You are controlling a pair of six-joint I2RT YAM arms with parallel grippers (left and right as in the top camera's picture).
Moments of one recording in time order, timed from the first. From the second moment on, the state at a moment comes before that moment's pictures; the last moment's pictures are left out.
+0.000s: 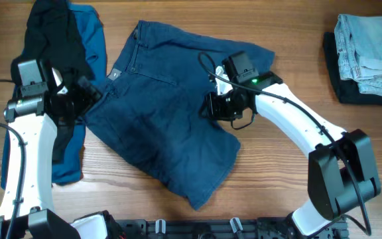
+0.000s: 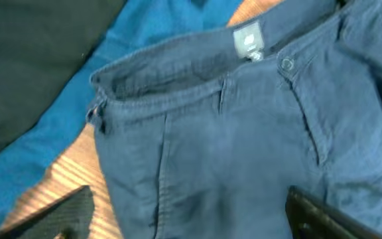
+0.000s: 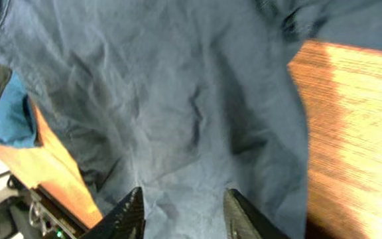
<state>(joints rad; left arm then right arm) 0.25 1.42 1.11 -0.83 0.19 -0.53 0.43 1.78 1.22 -0.71 -0.51 0.37</state>
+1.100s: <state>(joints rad) 0.25 1.42 1.11 -0.70 0.21 -0.52 0.52 1.77 0.93 -0.39 -0.01 0.53</state>
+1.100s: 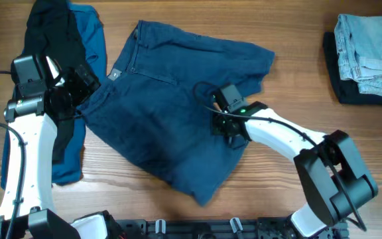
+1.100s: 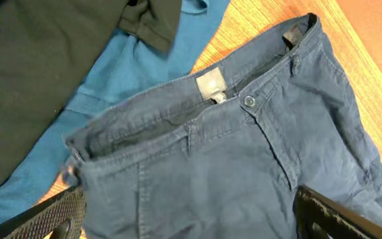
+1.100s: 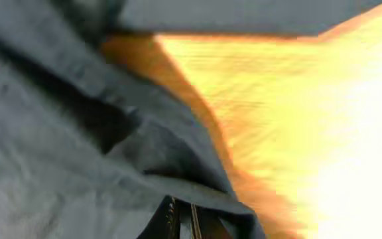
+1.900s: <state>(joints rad) 0.25 1.42 1.11 -0.76 0.24 -0.49 0.15 1.89 1.36 -0.65 -0.19 0.30</state>
